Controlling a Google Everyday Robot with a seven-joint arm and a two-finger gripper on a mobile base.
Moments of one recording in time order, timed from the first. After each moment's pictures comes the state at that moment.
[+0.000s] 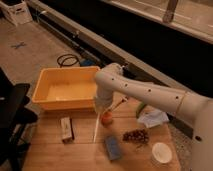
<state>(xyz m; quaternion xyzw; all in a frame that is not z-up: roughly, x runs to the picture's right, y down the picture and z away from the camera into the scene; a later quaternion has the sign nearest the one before) -0.008 0.114 0.759 -0.24 -0.28 -0.51 0.78</state>
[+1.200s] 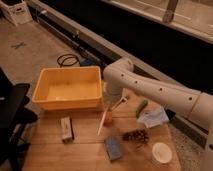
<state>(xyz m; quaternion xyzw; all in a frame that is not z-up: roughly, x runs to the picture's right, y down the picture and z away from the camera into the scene) 0.042 0.078 0.758 -0.23 -0.23 -0.46 0.83</state>
